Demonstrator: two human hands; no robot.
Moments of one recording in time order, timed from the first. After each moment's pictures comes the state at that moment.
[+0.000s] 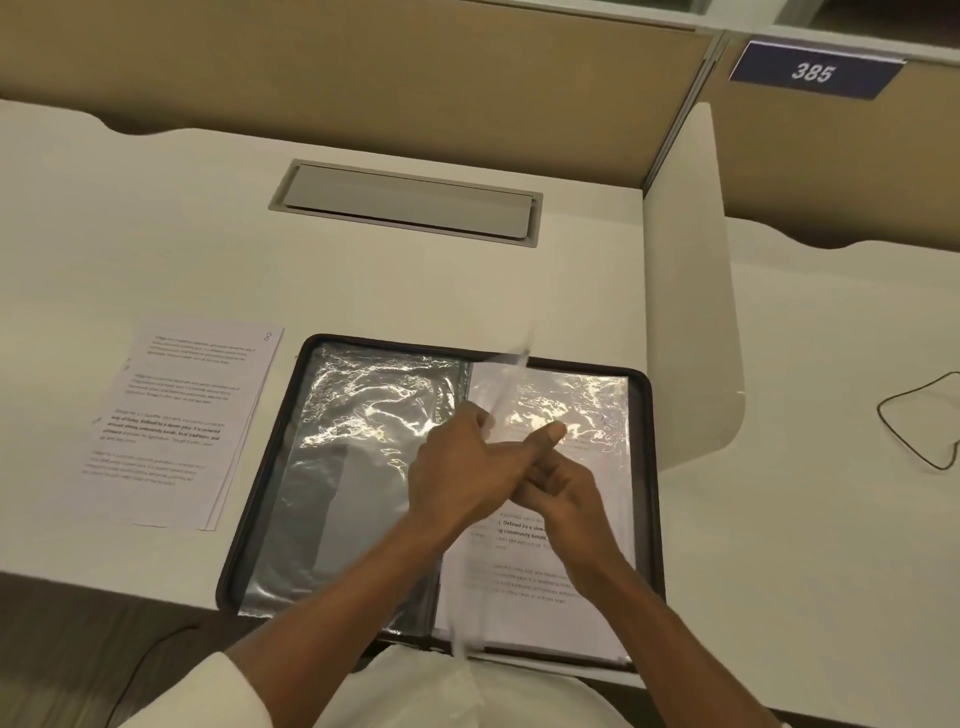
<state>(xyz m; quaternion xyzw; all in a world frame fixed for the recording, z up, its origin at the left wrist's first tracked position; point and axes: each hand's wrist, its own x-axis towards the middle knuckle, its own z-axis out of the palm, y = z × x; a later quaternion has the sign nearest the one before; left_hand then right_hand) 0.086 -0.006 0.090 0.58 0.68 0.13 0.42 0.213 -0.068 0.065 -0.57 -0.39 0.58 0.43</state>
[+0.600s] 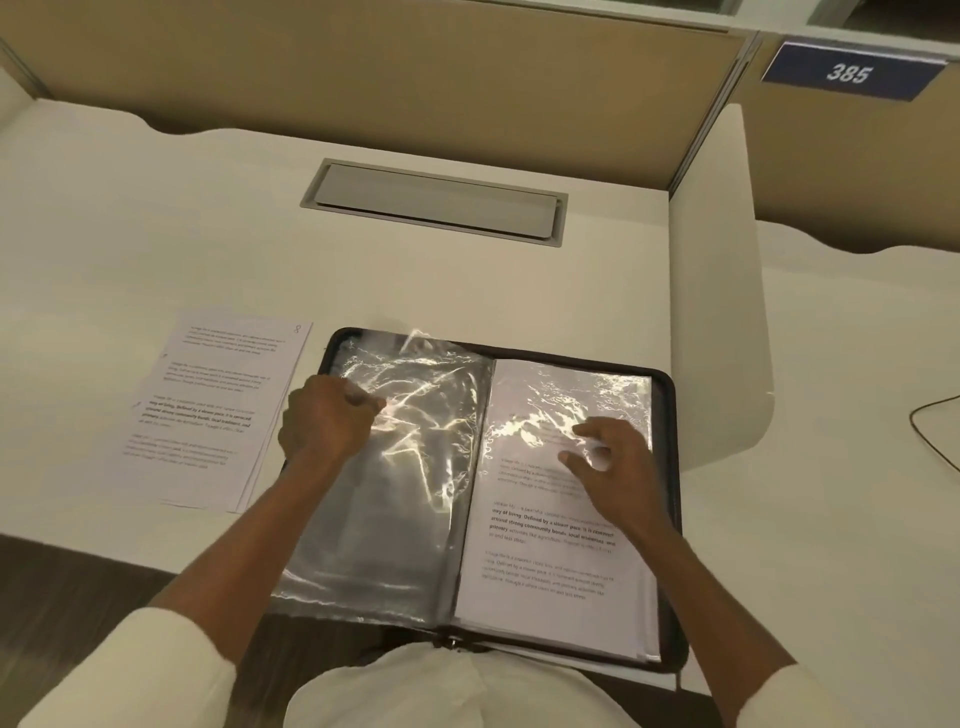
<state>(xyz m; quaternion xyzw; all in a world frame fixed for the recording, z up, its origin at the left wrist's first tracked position) -0.056 0.053 0.056 0.51 0.81 0.14 0.25 0.274 -0.038 -0.015 -0.73 -0.54 0.31 0.29</state>
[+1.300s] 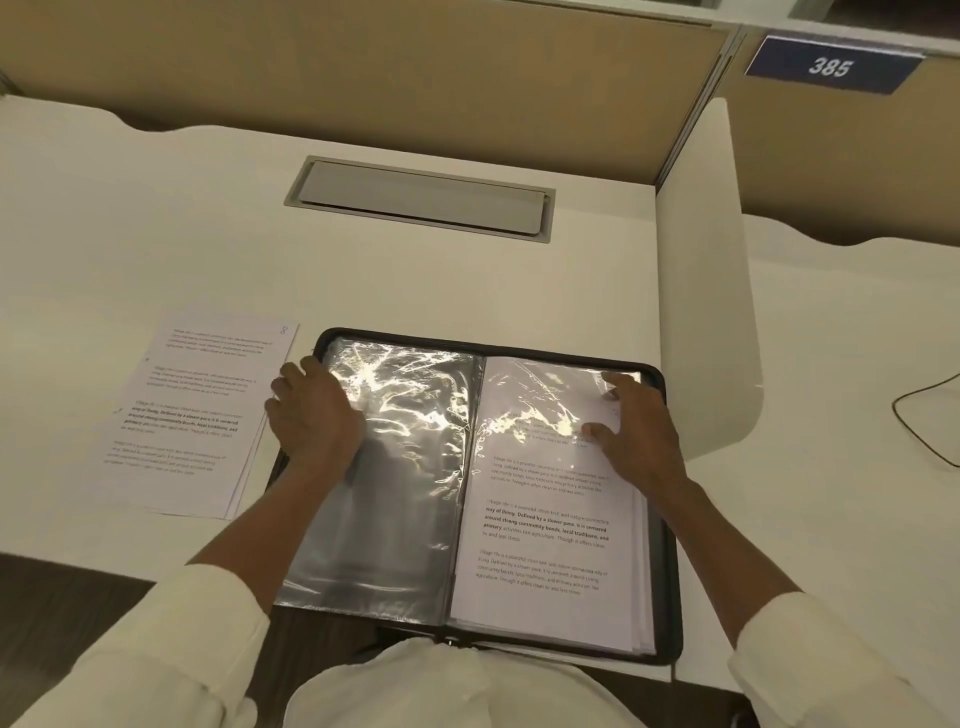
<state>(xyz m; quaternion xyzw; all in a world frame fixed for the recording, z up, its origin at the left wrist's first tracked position) -0.057 0.073 0.011 0.57 0.82 -0.05 0.04 0.312 0.000 -0.010 -0.77 -0.57 0.24 0.18</state>
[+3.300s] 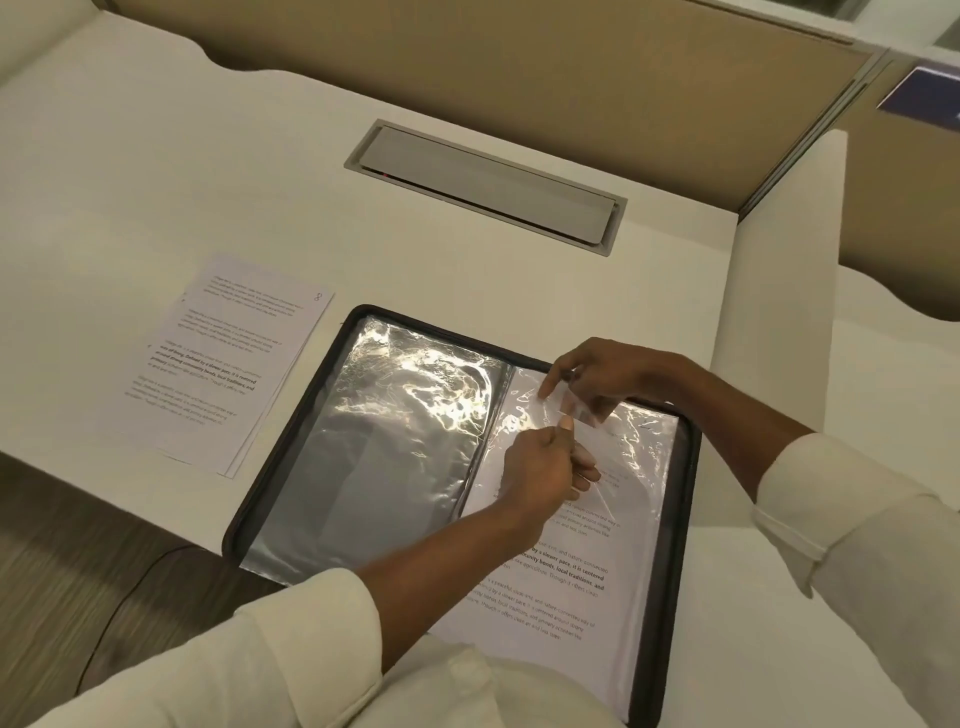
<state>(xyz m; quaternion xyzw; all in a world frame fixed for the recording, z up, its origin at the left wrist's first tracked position) 0.148 0.017 0.025 0.31 0.63 0.28 0.65 0.280 0.166 0.046 -0.55 -0.62 0.54 -0.12</state>
